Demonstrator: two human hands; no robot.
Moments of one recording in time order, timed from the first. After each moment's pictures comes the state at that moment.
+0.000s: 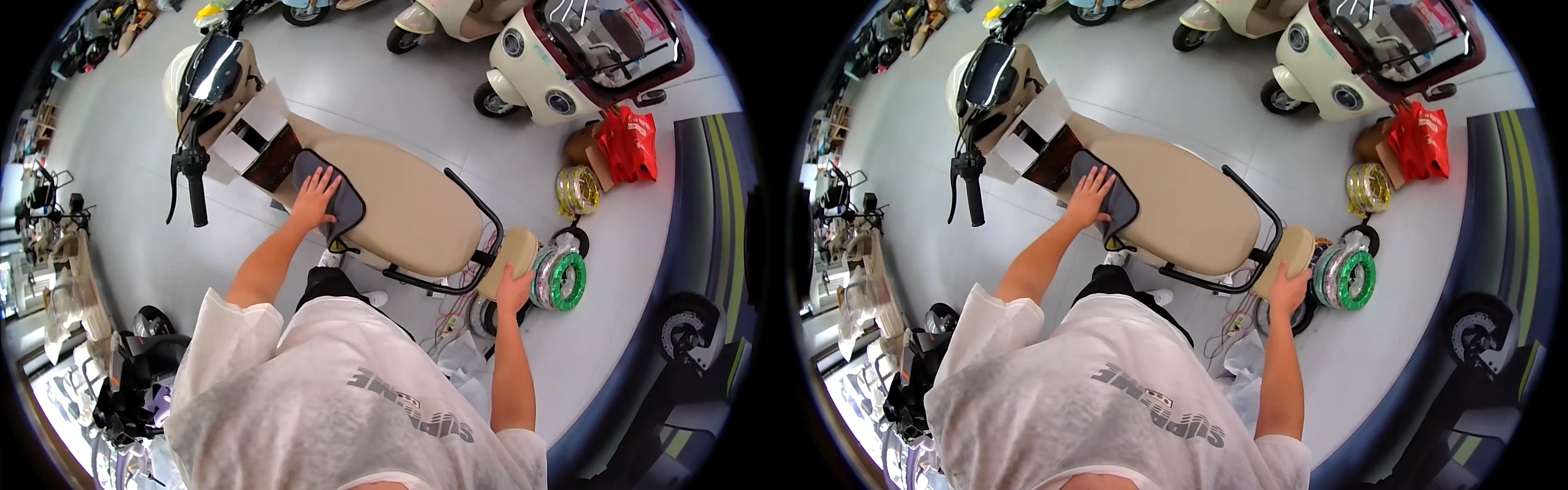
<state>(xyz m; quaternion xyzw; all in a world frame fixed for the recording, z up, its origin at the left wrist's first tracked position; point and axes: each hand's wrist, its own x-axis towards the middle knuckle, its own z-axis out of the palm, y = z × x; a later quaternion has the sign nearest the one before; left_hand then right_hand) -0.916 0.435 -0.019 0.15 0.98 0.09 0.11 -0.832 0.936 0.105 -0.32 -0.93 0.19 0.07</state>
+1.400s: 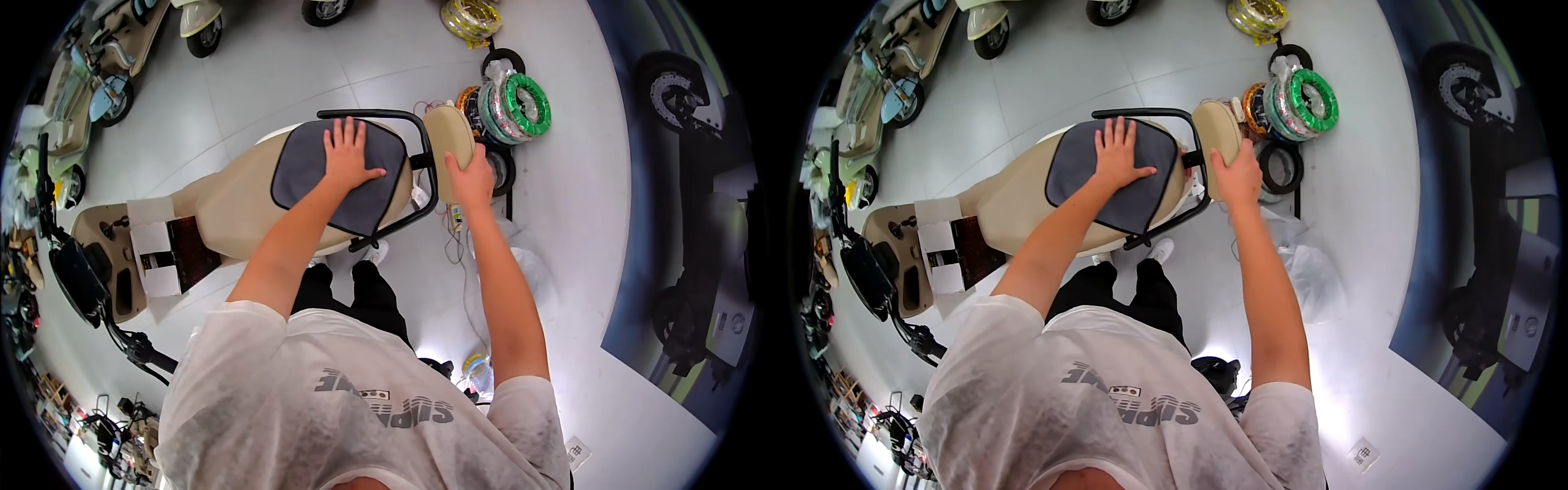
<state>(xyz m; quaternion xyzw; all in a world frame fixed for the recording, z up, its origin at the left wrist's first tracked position) -0.999 0.739 -0.022 0.37 0.91 0.13 0.10 -0.845 0.927 0.108 -0.39 -0.89 0.22 0.10</state>
